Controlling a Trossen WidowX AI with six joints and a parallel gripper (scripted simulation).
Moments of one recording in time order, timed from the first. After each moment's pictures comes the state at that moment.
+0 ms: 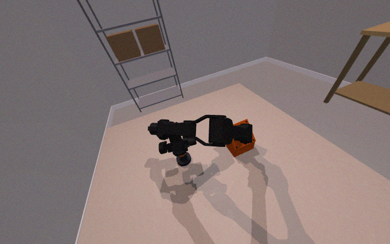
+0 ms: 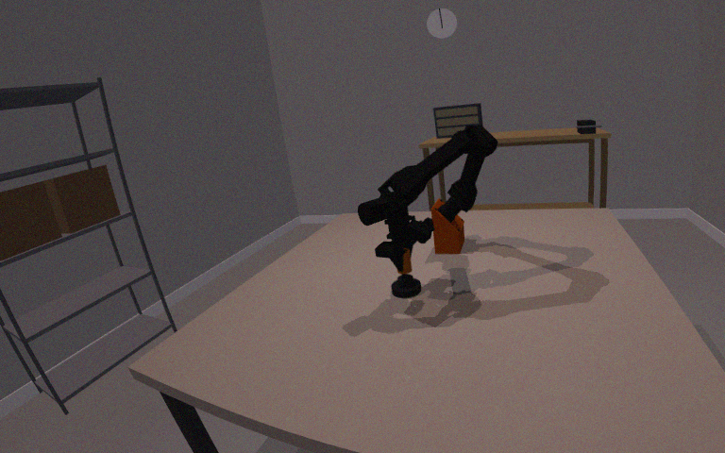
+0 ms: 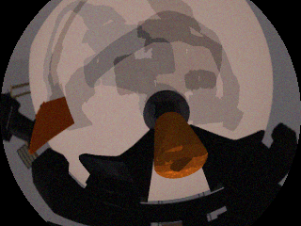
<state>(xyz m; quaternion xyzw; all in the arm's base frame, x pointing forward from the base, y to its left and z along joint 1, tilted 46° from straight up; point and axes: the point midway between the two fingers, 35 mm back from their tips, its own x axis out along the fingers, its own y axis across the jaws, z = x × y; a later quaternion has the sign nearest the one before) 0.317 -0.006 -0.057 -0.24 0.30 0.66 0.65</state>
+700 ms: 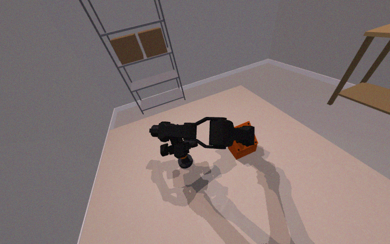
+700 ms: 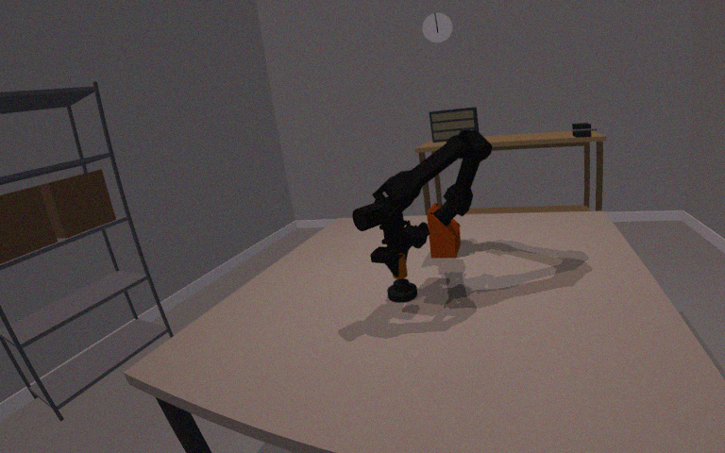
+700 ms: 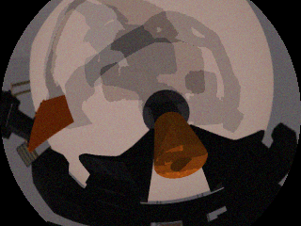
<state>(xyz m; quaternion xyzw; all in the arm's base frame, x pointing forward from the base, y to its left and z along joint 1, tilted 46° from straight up) 0.319 -0.006 -0.059 -0.24 0.29 0.67 0.64</state>
